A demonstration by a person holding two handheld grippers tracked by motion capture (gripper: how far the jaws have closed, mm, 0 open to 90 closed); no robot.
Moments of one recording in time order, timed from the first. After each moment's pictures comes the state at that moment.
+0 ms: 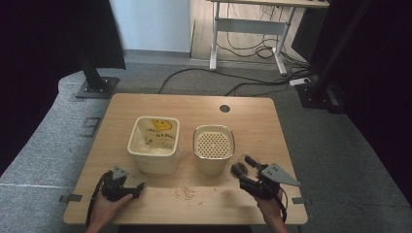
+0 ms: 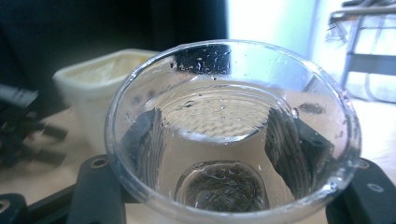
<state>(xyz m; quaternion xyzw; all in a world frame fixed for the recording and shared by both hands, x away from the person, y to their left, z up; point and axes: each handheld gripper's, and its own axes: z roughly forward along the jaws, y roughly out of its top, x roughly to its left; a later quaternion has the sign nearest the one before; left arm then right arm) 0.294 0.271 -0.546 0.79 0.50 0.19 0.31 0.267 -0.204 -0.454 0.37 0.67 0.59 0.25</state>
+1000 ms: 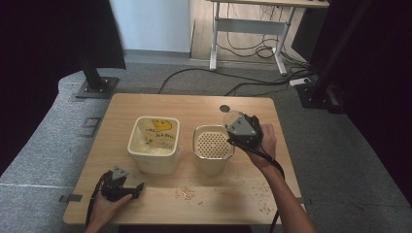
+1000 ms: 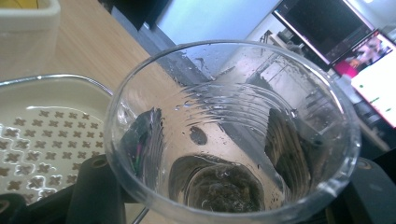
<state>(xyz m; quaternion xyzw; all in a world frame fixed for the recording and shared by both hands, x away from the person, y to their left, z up) 0.293 0.272 -0.546 0.79 0.49 0.19 0.31 0.371 -0.145 -0.378 0.25 0.78 0.32 0.47</state>
